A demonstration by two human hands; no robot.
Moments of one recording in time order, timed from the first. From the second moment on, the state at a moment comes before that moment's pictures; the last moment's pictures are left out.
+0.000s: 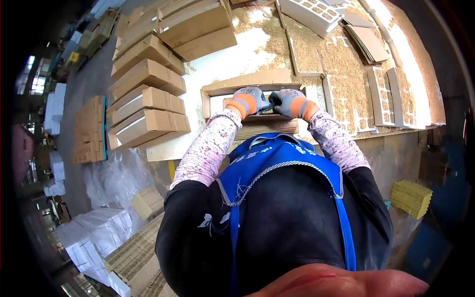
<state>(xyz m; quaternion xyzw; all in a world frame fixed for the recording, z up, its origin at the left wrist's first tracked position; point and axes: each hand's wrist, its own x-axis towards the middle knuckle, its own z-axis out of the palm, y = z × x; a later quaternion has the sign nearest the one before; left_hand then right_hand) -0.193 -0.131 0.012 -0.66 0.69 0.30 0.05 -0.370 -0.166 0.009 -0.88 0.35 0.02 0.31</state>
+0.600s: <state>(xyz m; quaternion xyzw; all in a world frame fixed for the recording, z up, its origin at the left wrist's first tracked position) -0.116 -0.086 0.037 -0.75 0.65 0.09 0.03 -0.371 -0.137 0.026 -0.91 0.34 0.04 0.23</state>
